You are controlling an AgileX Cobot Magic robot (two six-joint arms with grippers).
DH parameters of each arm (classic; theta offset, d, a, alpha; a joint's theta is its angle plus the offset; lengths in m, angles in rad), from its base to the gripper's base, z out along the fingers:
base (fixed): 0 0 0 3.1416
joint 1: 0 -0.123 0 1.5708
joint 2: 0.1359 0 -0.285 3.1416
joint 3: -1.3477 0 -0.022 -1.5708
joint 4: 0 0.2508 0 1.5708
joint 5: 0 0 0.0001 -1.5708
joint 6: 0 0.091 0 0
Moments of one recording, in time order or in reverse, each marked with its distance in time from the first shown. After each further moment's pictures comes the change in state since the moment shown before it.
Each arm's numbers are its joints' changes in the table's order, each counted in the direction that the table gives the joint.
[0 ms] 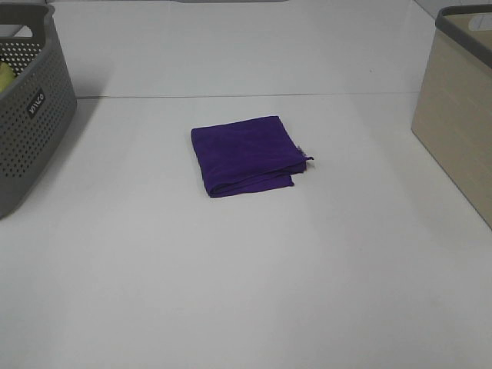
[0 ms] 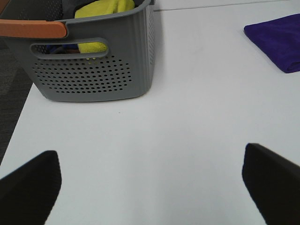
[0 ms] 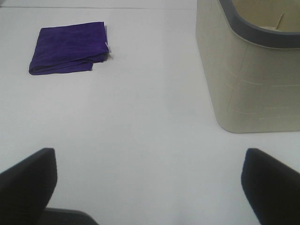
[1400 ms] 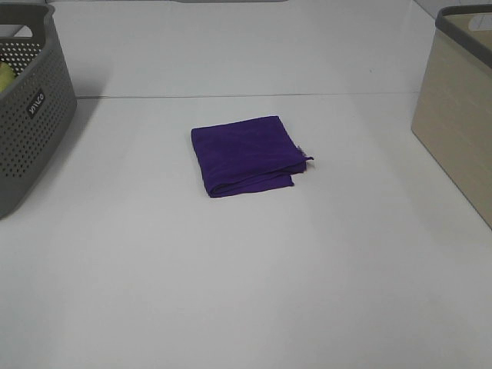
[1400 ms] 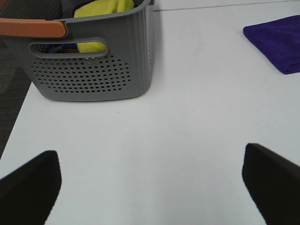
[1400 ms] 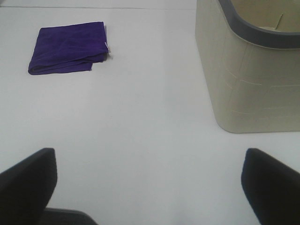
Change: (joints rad) left arm 0.000 0.000 0.000 0.000 0.000 -0.007; right arm 0.000 0.000 0.000 -0.002 0.000 0.000
